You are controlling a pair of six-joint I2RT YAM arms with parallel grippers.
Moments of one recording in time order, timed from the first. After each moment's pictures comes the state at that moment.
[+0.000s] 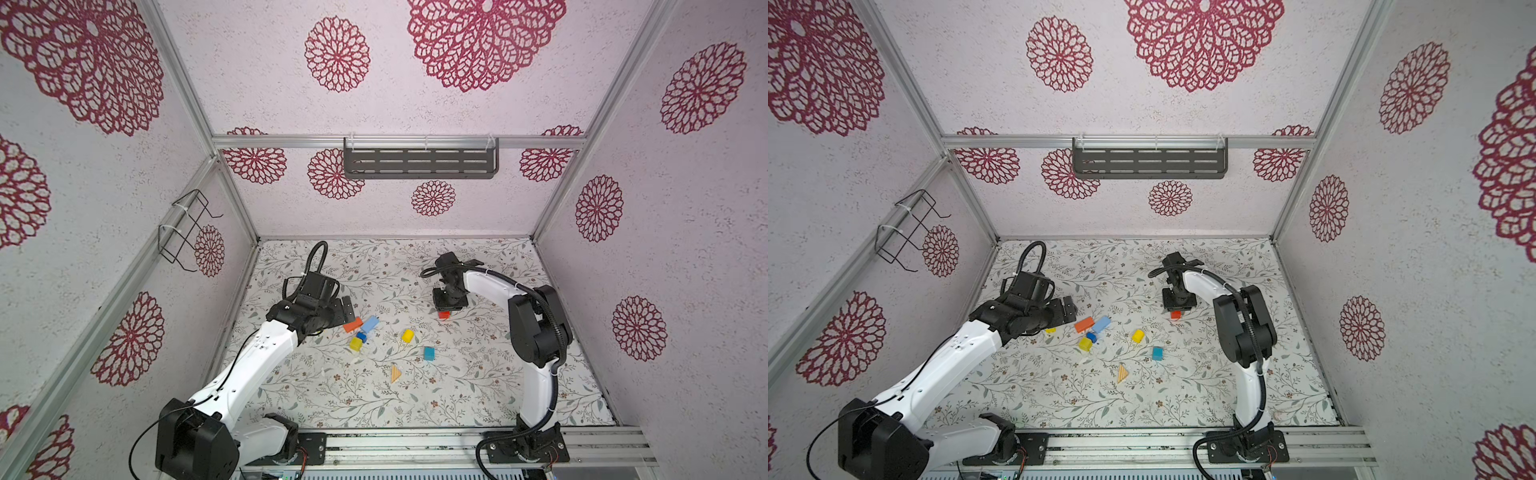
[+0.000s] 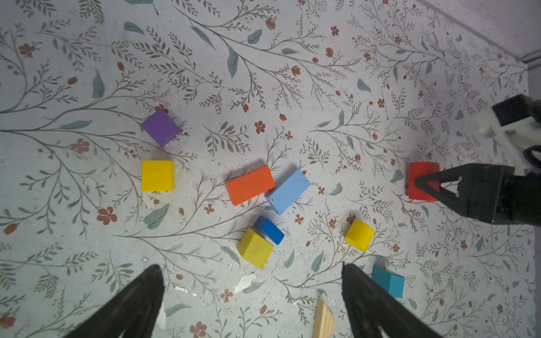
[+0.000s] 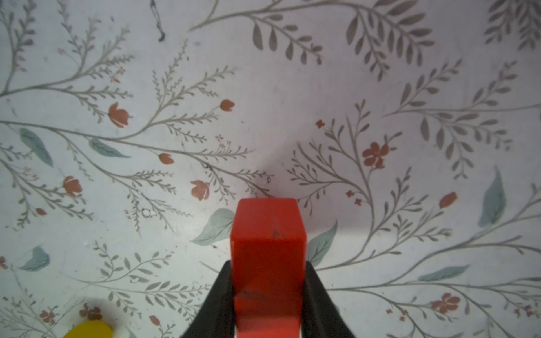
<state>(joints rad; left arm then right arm) -0.40 1.25 1.01 -0.73 -0.06 -0.61 0.43 2.03 1.52 -0.83 0.02 0.30</state>
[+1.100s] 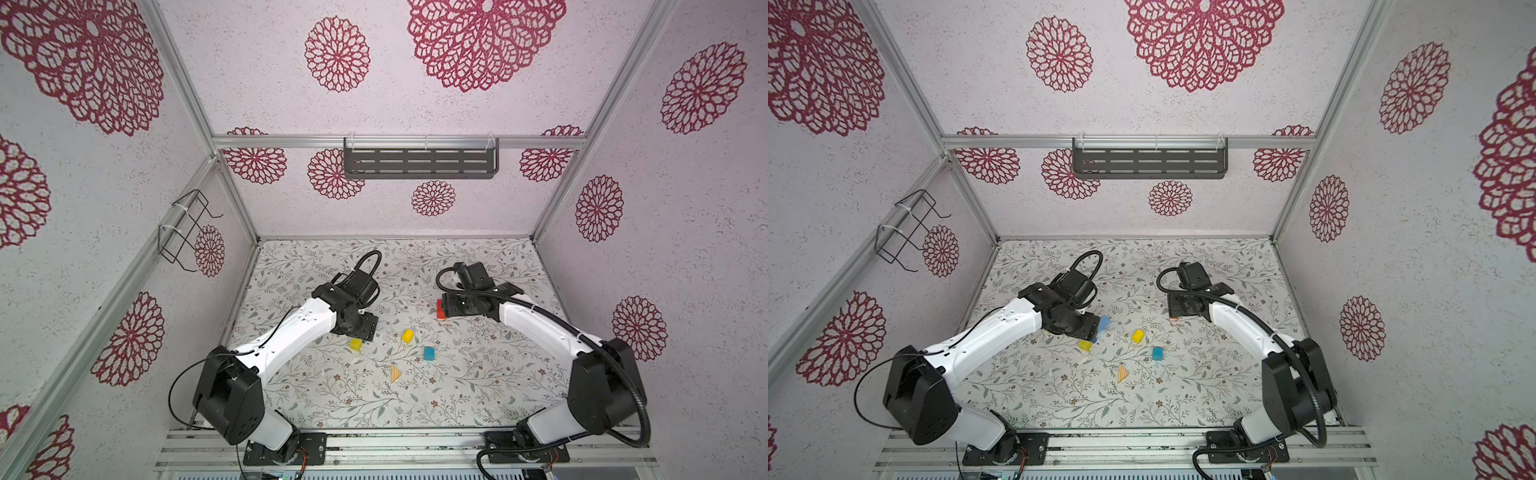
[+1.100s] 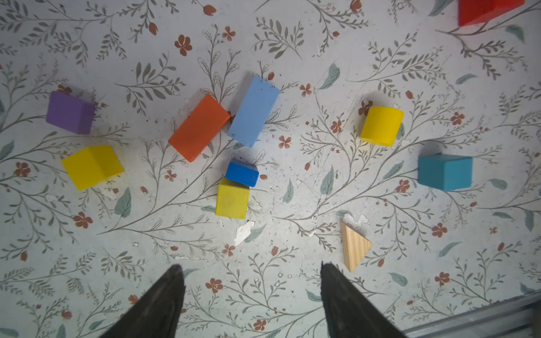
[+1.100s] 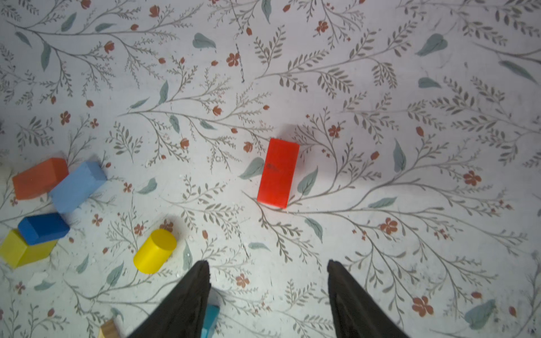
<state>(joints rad) -0.62 1.54 1.23 -1.00 -0.08 -0.35 0.45 1.45 1.05 -0.58 0.02 0.31</state>
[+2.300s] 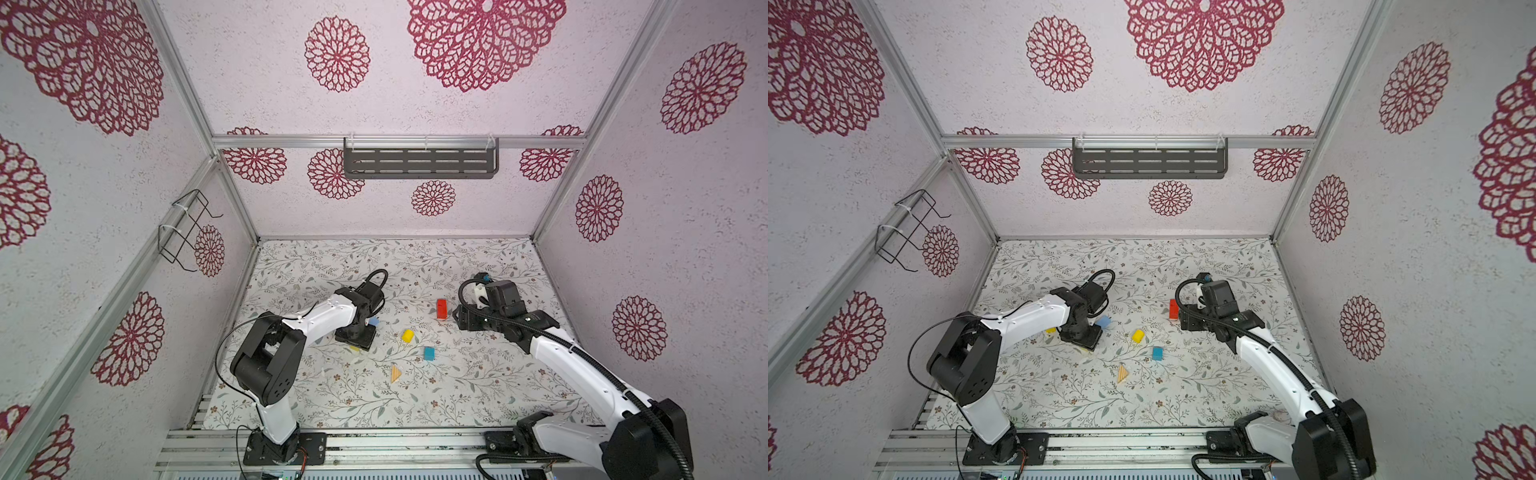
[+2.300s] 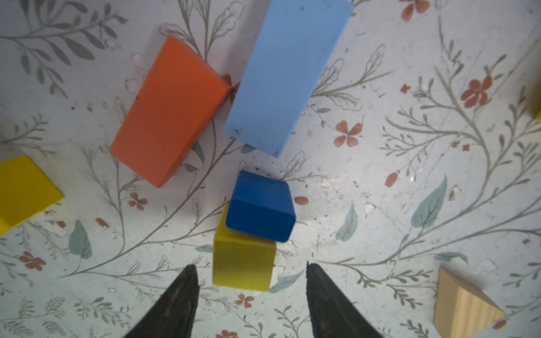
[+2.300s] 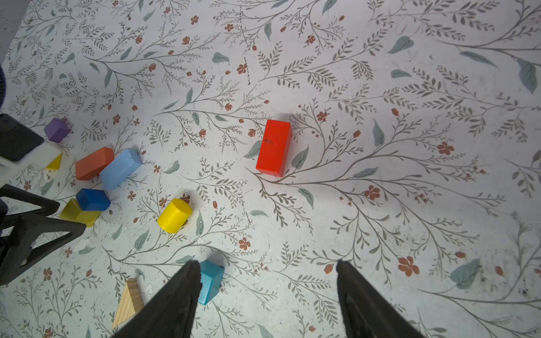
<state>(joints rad) -0.59 1.79 1.18 -0.90 -0.09 -0.26 0.39 1.17 0.86 -0.52 -0.06 0.30</state>
